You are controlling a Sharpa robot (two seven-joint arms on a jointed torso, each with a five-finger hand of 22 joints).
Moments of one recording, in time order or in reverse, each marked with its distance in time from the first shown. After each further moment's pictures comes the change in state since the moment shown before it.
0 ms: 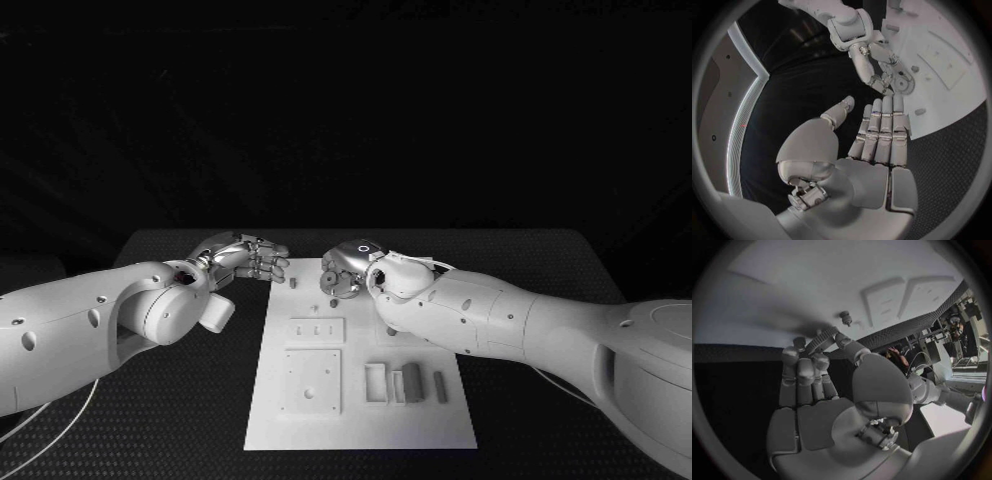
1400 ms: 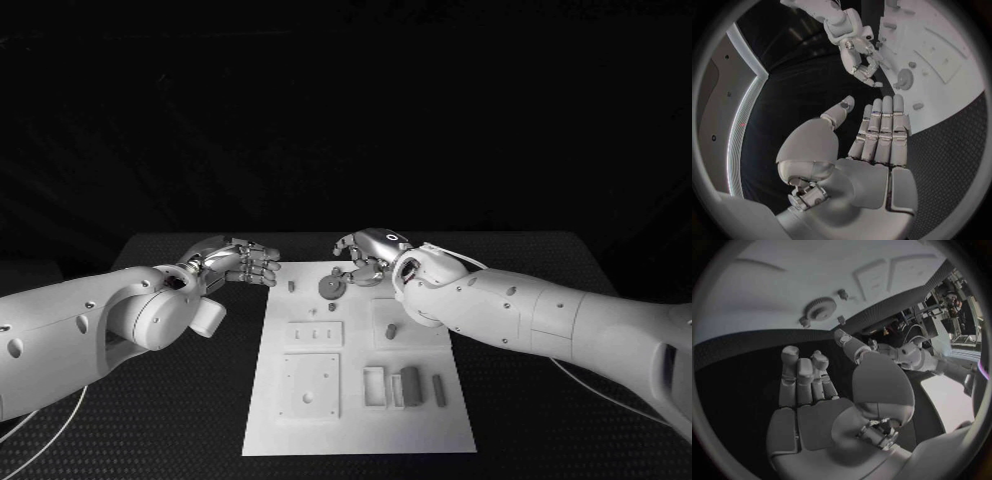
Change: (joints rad) left arm 0.000 -0.022 0.000 -0.003 0.000 0.000 0.001; left_hand 0.000 0.000 0.000 0.000 0.000 -0.004 0.004 0.000 -0.001 0.000 0.000 0.000 0.000 0.000 0.000 -0.004 0.001 -0.004 0.000 0.000 -0.004 0.002; right arm 0.025 -0.171 0.047 0.153 0.236 -0.090 0.136; right_hand -0.009 -0.030 0.011 0.025 0.000 -0.026 0.026 -0.025 -0.025 -0.012 0.012 0.005 -0.010 -0.013 0.028 0.000 -0.007 0.002 -0.007 0.007 -0.012 0.000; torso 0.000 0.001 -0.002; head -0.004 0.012
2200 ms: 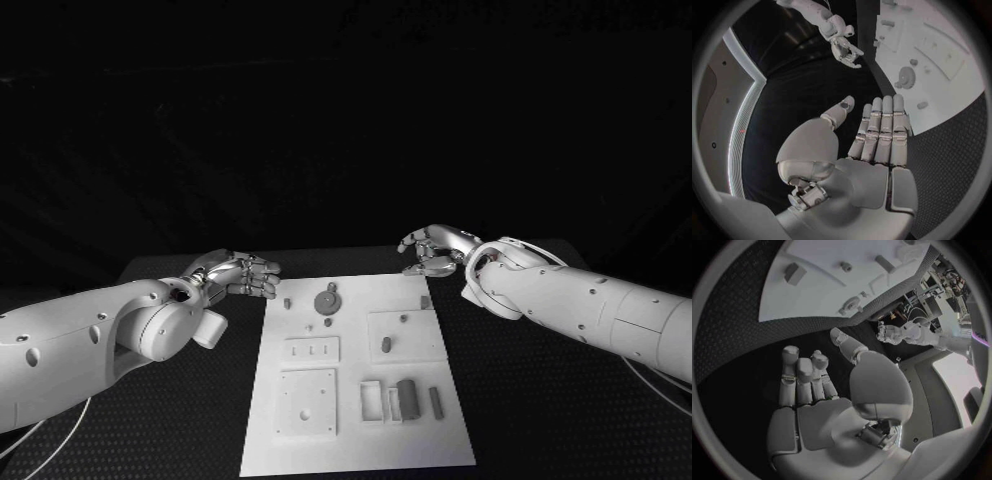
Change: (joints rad) left arm -0.021 0.015 0.000 -0.050 -0.008 0.009 0.011; left_hand 0.000 0.000 0.000 0.000 0.000 0.016 -0.016 0.009 0.003 0.025 -0.011 0.000 0.008 0.004 0.004 0.000 0.006 -0.001 0.000 0.000 0.000 0.004; right arm 0.021 -0.192 0.024 -0.065 0.201 0.146 0.188; right_hand 0.030 0.030 -0.008 -0.066 0.000 0.004 -0.004 0.016 0.000 0.000 0.000 -0.005 -0.013 -0.015 0.000 -0.016 -0.007 0.014 -0.018 0.018 -0.017 0.000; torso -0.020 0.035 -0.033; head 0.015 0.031
